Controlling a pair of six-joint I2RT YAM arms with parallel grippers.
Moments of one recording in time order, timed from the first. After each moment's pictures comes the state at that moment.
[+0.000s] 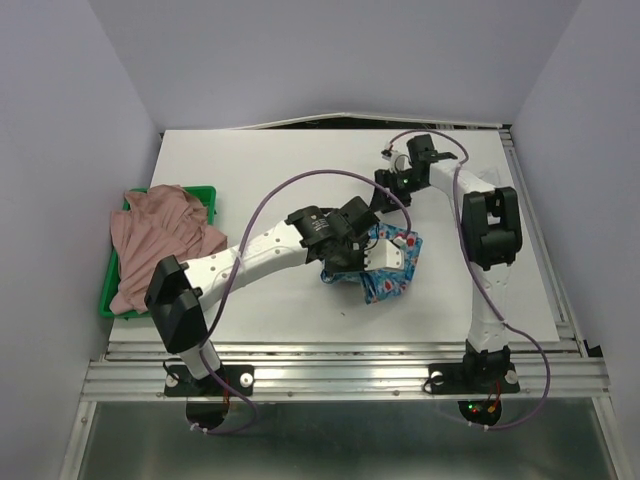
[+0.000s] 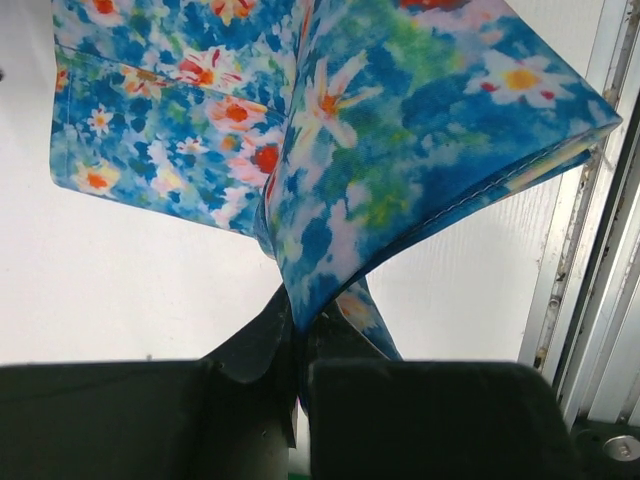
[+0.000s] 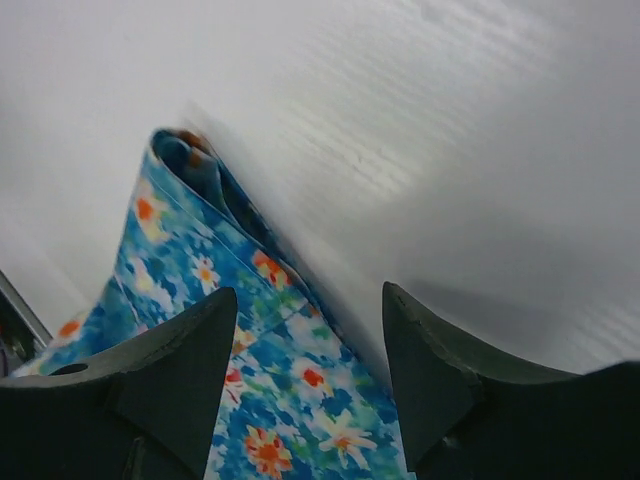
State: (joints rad) left arm -1.02 1.64 1.50 -0.94 0.08 0.63; right arm 0.18 2.24 1.80 -0.64 -0.69 0.03
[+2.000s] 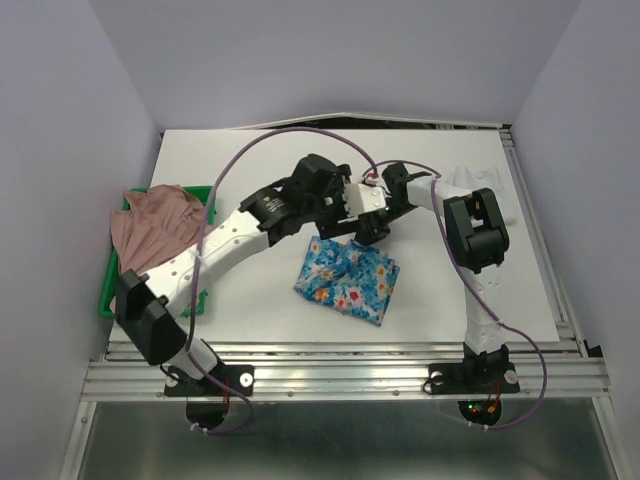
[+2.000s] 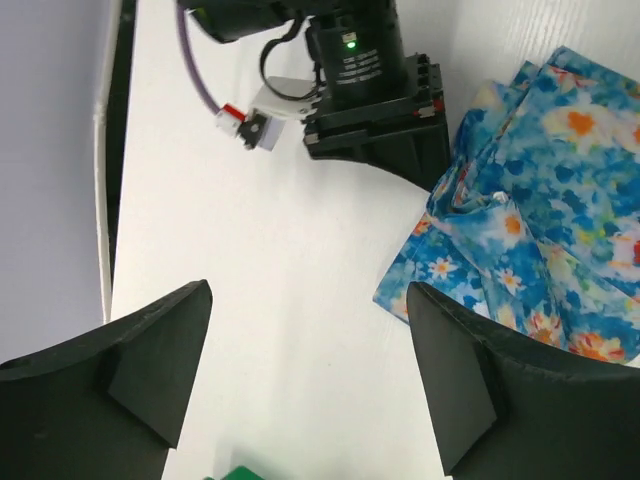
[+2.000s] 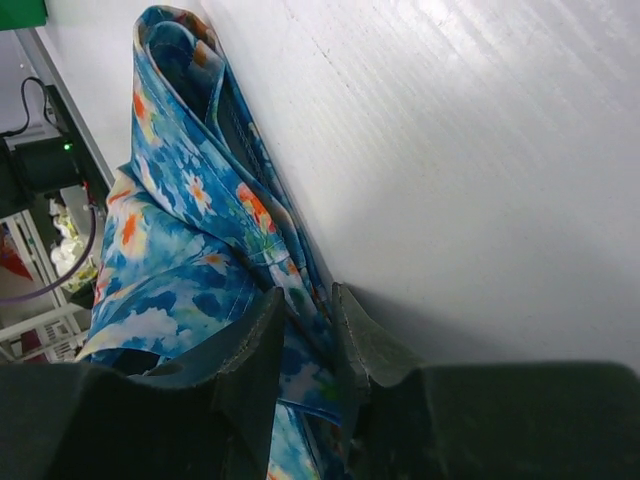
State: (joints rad) left arm -0.84 1.59 1.51 -0.60 0.03 0.71; right arm 0.32 2.25 1.60 -0.76 -0.92 -0.08
